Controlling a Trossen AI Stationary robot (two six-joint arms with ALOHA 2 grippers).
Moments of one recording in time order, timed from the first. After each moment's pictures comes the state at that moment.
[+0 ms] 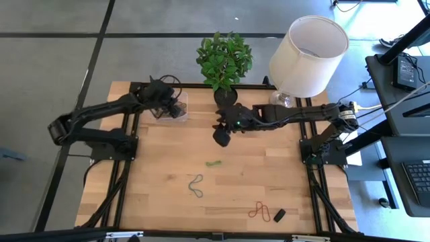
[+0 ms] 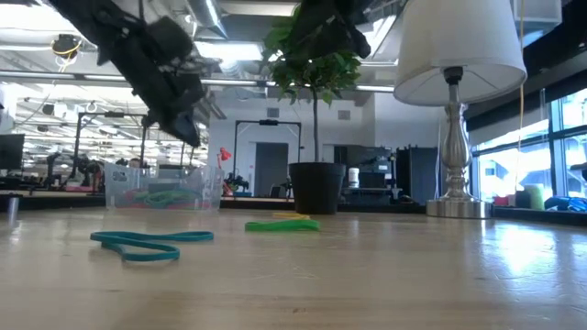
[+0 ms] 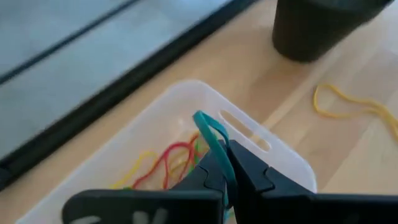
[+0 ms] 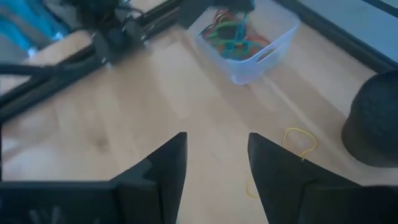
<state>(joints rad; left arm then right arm) 0.67 1.11 0.65 -0.29 -0.08 -0.12 0.02 1.66 1.50 -0.55 0.26 0.52</state>
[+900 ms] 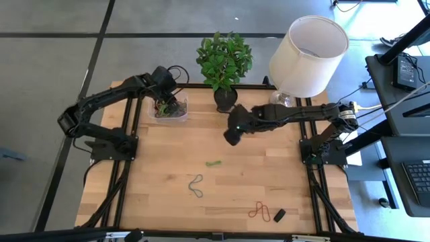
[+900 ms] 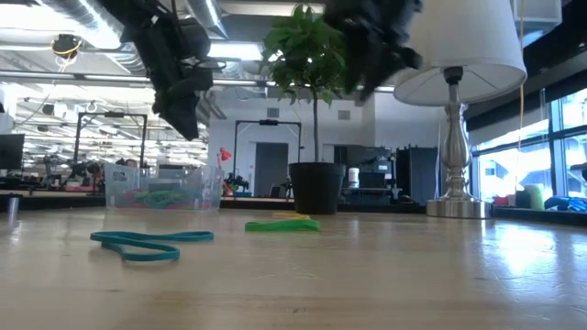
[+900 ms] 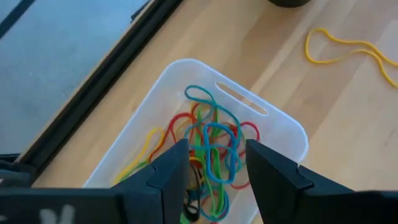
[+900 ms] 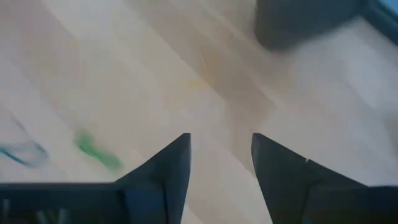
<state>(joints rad) 0.75 1.28 0.98 -0.72 0.02 0.09 0.02 1.66 1.50 -0.97 0.35 0.73</state>
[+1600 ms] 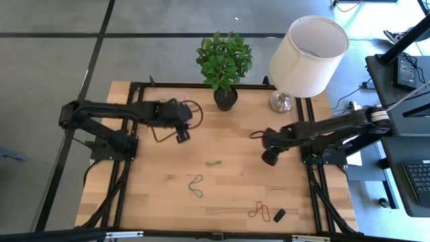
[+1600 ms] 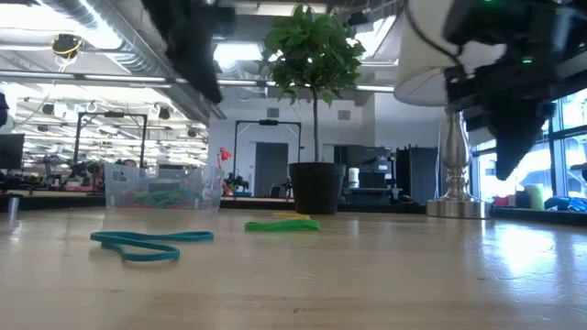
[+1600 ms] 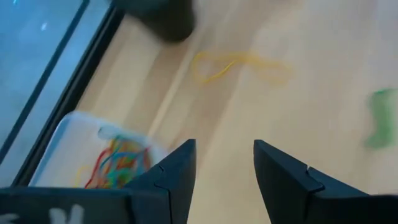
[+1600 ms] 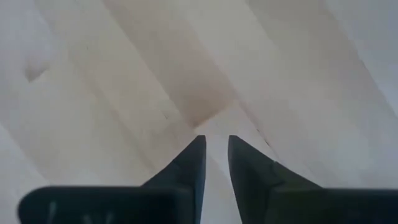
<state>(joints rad) 0.10 1.29 1.07 -0.78 -0.33 -0.20 0.11 1.21 0.71 -0.83 0.10 0.73</state>
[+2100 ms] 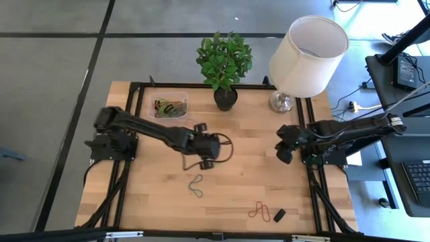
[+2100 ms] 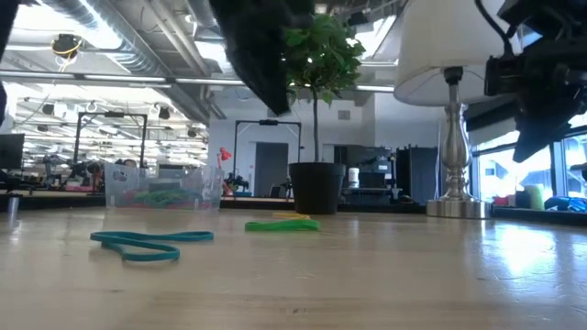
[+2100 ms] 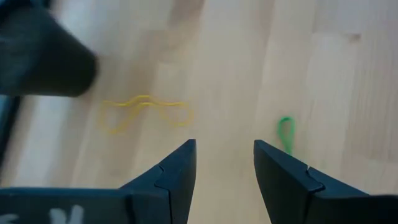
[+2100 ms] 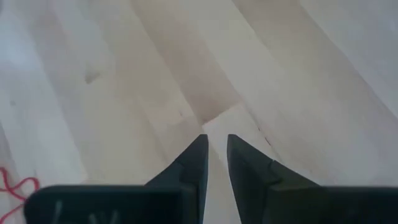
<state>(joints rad) -0.18 1.77 1.43 -0.78 -0.42 -0.27 0.12 0.74 0.50 -0.79 0.10 0.70</state>
